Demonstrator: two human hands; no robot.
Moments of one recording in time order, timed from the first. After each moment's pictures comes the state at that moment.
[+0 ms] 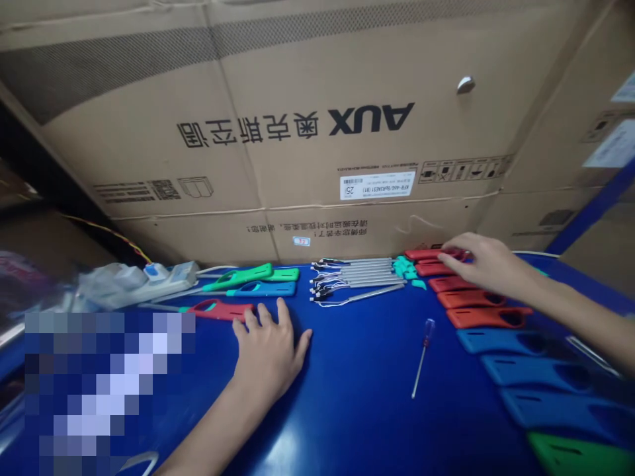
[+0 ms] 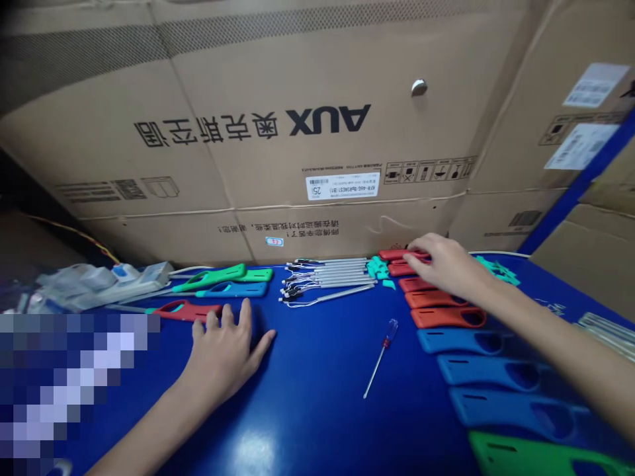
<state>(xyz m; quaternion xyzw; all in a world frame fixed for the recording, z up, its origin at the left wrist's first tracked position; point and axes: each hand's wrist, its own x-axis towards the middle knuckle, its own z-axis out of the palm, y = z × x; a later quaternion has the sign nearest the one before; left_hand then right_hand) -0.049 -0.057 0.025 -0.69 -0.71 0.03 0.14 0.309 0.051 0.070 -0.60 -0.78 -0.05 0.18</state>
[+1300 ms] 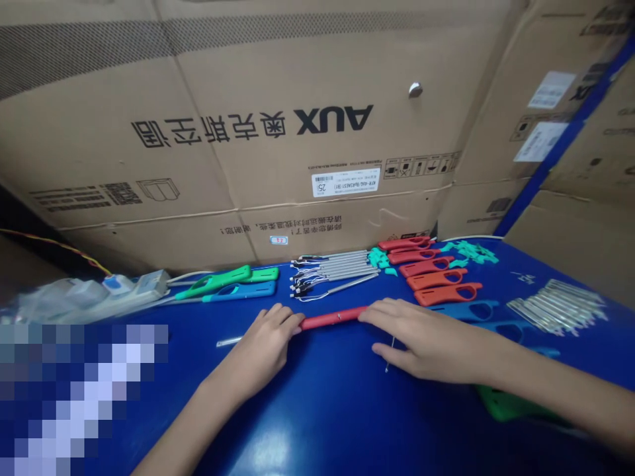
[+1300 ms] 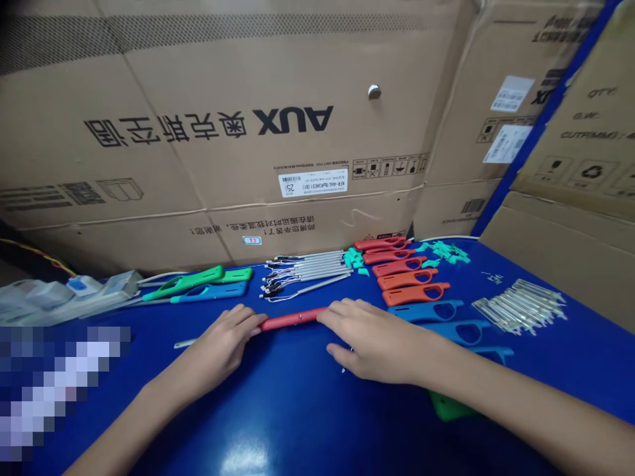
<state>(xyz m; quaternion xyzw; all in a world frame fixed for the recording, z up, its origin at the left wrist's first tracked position) -0.065 -0.047 0.023 -0.89 -0.45 -0.06 0.01 0.217 -0.068 0.075 -0.40 -0.91 0.14 0.05</state>
